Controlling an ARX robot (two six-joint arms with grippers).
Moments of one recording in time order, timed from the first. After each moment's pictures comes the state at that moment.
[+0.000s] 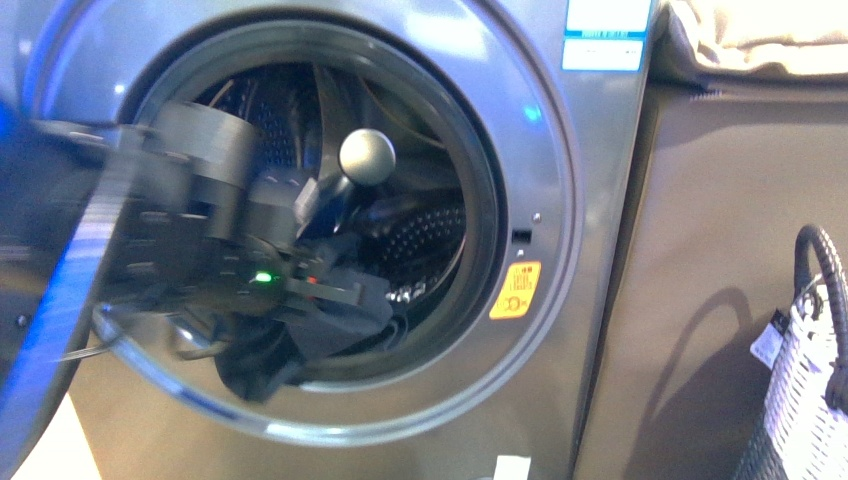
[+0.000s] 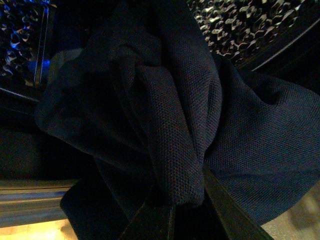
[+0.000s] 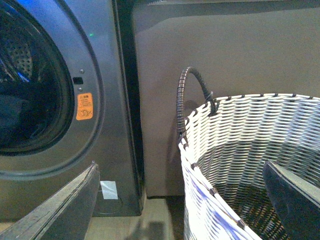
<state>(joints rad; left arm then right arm) -0.20 1.94 1.15 0.36 -0.05 0.11 0.00 0.00 0.00 0.00 0.00 0.00</state>
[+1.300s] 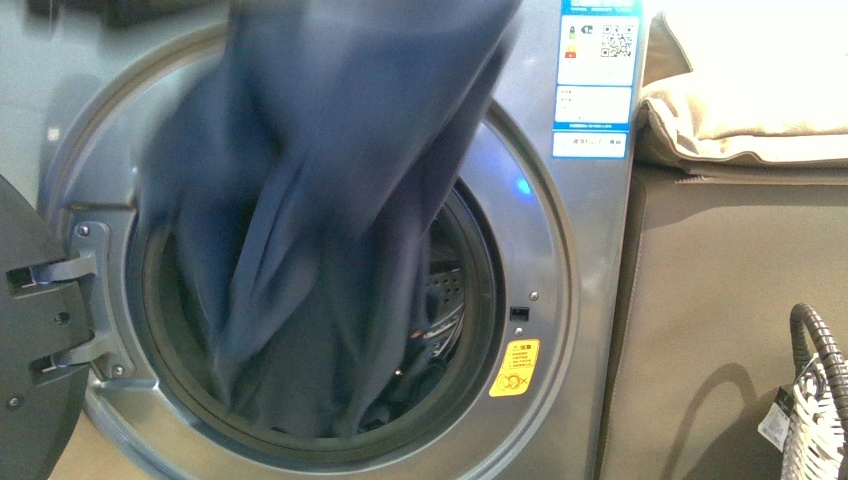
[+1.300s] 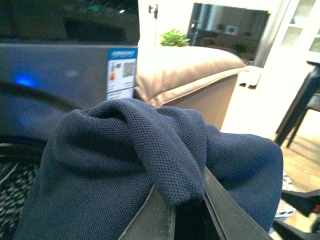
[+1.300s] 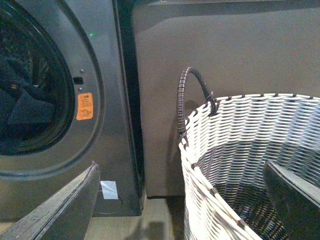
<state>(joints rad) -0.24 1.10 0.94 0.39 0.68 -0.19 0.00 0.00 0.00 0.00 0.00 0.00</state>
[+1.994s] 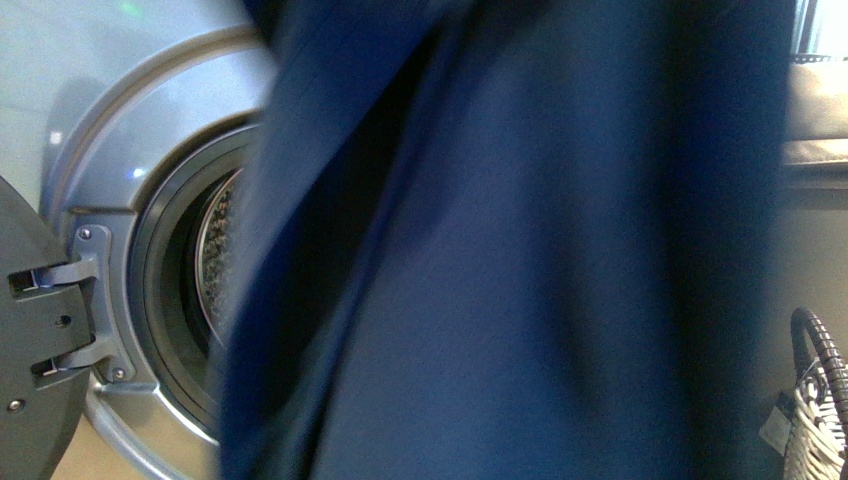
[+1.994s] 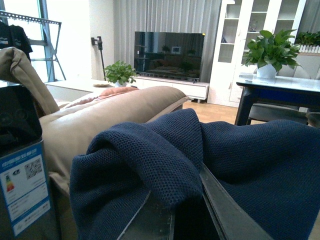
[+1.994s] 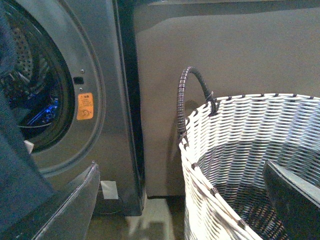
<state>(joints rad) -0.54 1.26 1.36 0.26 0.58 -0.15 0.00 0.00 0.00 0.00 0.00 0.00</state>
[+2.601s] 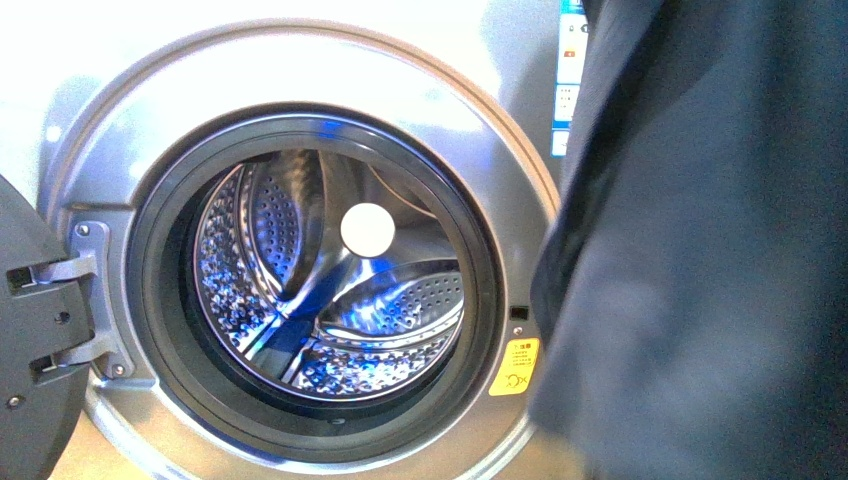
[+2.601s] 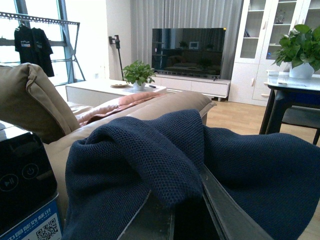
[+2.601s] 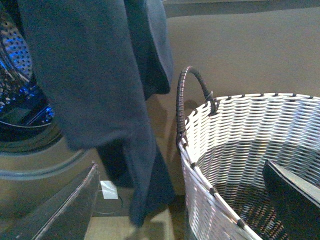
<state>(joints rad) -0.63 1.66 1.93 0.05 0.44 -0.06 0.00 0.00 0.00 0.00 0.00 0.00</state>
